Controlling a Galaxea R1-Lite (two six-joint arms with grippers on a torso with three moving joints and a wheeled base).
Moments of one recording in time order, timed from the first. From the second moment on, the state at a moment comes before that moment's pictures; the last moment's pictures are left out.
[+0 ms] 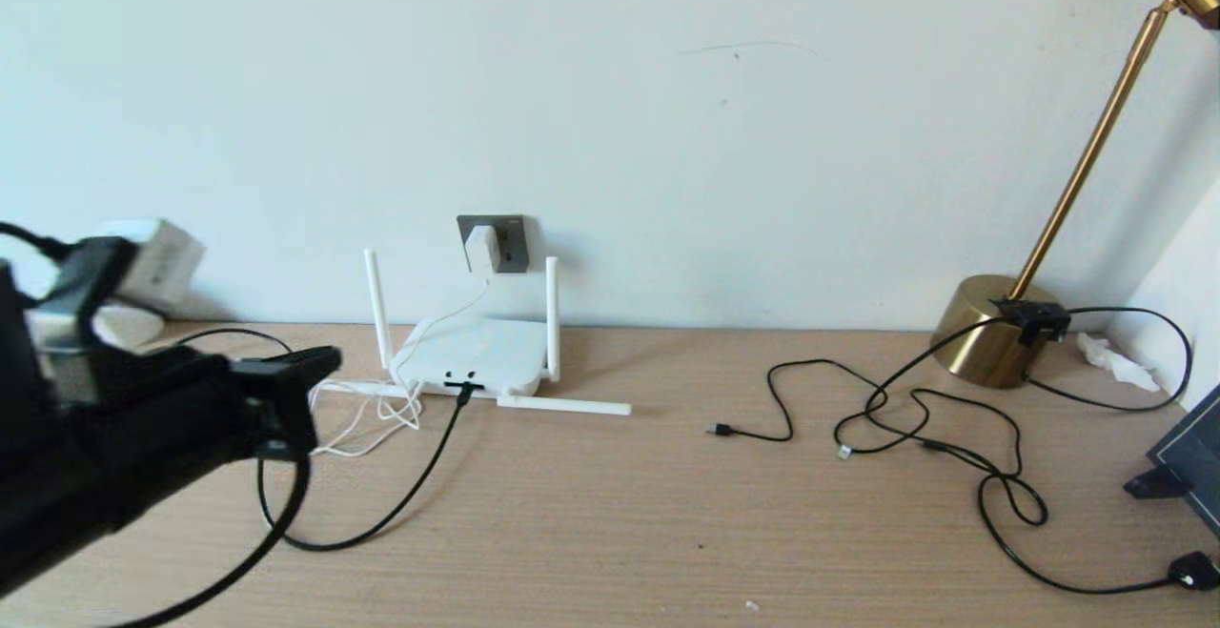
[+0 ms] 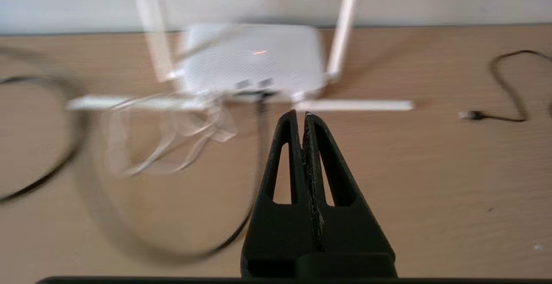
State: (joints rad) left arm -0.35 1.19 -0.61 -0.37 0.23 -0.07; right arm -0.01 0.00 -0.09 0.21 0.00 -0.04
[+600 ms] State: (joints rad) left arm -0.06 0.42 -0.06 -0.05 0.15 0.03; right arm -0.01 0.00 -0.08 0.21 0.00 -0.04
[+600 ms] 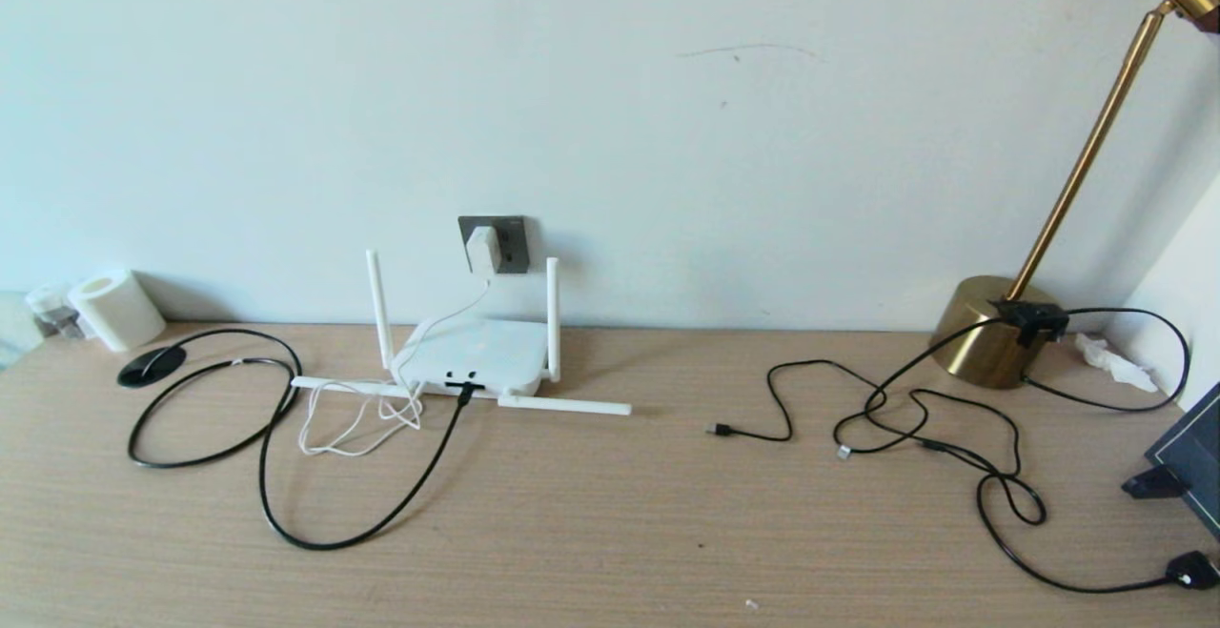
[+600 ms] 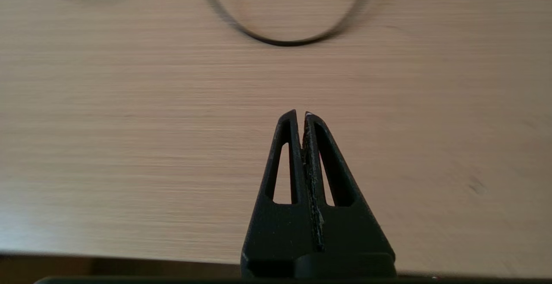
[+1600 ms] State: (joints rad) left arm 0.00 0.00 0.00 0.00 0.00 0.03; right arm -0.01 0.00 -0.08 0.21 0.00 -0.04
